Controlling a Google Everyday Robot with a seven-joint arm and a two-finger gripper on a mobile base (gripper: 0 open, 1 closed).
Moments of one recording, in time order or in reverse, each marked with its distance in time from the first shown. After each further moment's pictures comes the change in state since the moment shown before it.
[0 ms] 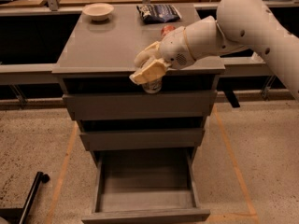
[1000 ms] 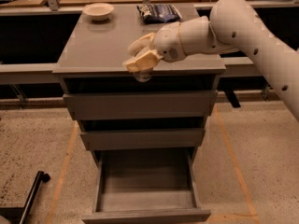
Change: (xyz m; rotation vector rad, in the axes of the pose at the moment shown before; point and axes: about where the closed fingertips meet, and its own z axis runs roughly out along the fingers) arm -0.019 -0.037 0.017 0.056 -0.132 -0.016
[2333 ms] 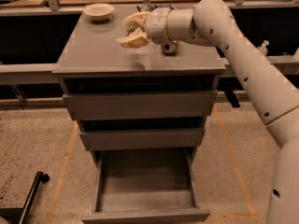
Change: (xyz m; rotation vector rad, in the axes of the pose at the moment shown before) arm -0.021 -0.107 0.035 0.207 -0.123 -0.328
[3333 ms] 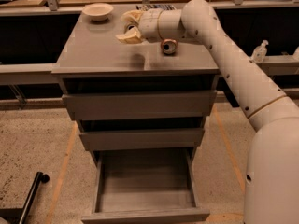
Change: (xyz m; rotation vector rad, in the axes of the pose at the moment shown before) arm 0.031 -0.027 0.034 0.051 0.061 -0.113
